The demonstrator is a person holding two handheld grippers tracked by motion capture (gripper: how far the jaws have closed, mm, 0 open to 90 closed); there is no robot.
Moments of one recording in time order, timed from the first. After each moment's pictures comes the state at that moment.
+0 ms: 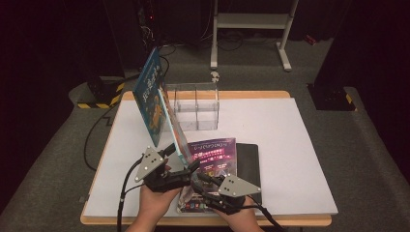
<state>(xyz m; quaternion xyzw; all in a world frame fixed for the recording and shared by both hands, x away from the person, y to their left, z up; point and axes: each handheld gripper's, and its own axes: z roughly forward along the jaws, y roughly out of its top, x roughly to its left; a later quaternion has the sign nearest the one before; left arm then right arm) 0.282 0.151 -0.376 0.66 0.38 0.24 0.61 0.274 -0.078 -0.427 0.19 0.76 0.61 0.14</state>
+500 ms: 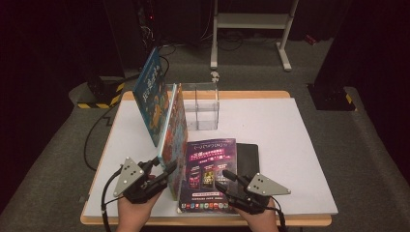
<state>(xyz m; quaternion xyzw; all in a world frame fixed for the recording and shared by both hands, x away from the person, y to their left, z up) 0.254 0.200 -0.377 0.65 0.40 0.30 0.57 0.280 -0.135 -0.437 0.26 0.73 0.61 0.15</state>
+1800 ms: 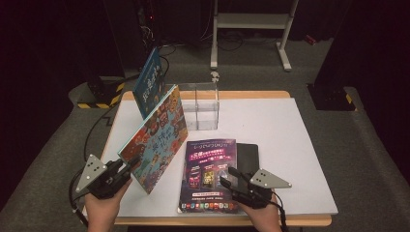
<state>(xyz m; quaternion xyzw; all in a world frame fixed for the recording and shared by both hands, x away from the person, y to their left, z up) 0.266 0.272 -0.386 0.65 0.41 0.30 0.56 0.294 -0.145 -0.449 0.31 0.73 0.59 0.14</state>
